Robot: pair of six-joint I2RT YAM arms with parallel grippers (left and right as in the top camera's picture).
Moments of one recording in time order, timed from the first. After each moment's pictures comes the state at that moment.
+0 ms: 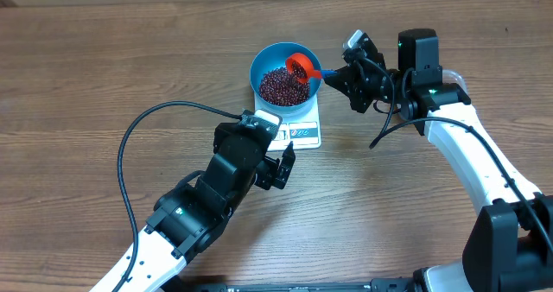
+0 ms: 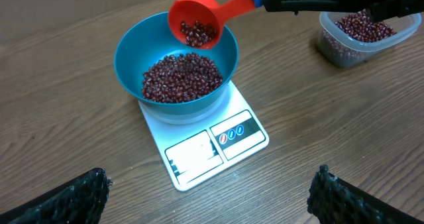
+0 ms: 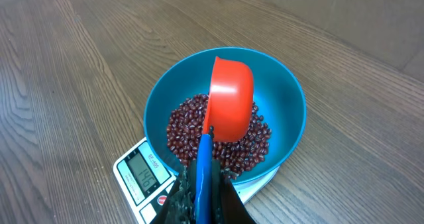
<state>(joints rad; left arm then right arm) -0.70 1.04 0.84 -0.40 -0.21 -0.15 0.15 1.65 1.20 -0.30 -0.72 -0.42</state>
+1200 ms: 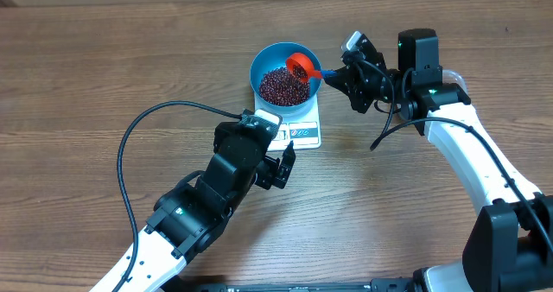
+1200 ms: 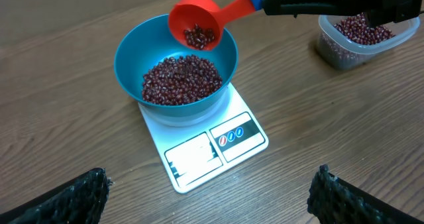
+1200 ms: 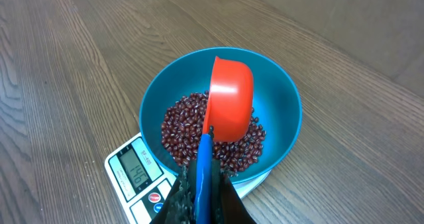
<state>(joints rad) -0.70 1.04 0.84 -0.39 -0.21 -0.15 0.16 1.65 1.20 -0.30 -0.71 -0.48</state>
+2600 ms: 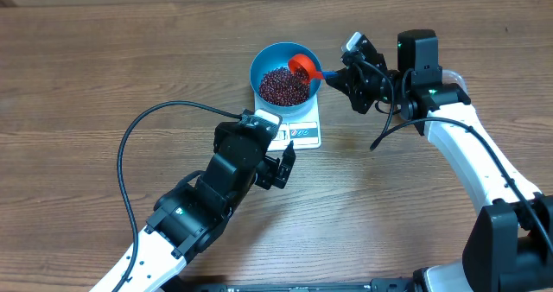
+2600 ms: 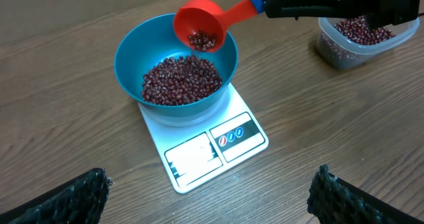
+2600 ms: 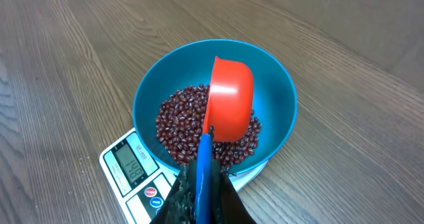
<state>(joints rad) -0.70 1.04 0.84 -0.39 -0.21 -0.15 0.16 1.65 1.20 -0.31 -0.68 -0.48</state>
